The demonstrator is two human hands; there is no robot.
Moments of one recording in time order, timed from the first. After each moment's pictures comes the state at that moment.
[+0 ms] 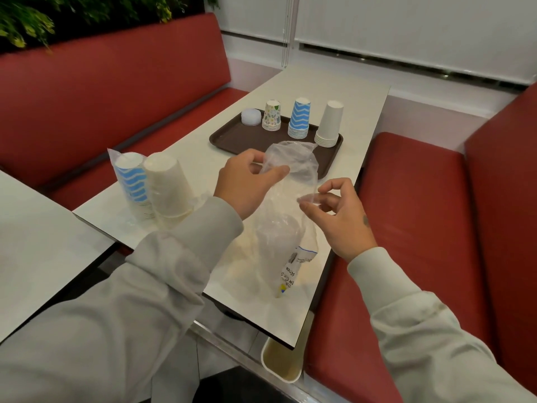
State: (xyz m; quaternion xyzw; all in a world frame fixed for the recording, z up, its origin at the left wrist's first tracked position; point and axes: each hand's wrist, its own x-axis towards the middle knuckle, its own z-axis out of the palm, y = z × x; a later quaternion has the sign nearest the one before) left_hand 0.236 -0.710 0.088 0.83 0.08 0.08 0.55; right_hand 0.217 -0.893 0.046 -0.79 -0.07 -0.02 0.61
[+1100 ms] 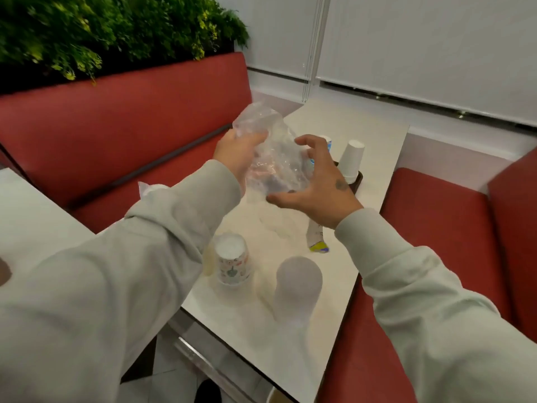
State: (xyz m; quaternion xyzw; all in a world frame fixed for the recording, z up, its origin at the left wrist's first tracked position) left_hand 0.300 -0.660 0.155 0.61 0.14 0.10 0.78; right_hand 0.289 -0.823 0.134 -0.86 -0.21 -0.04 0.47
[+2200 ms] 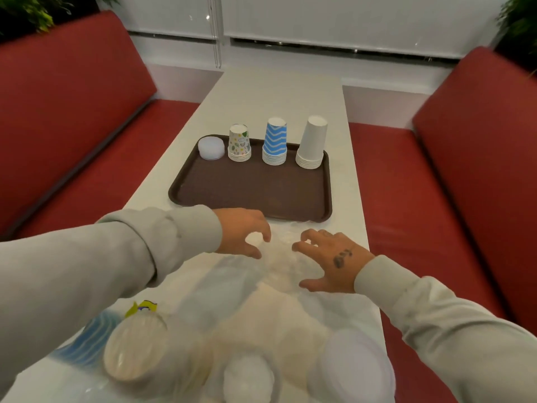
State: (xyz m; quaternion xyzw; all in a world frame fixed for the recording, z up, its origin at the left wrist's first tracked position) left_hand 0.480 -0.622 0.034 0.88 -0.41 -0.25 0.01; right_hand 0.383 -0.852 -0.006 -0.97 -0.19 0.15 -0.02
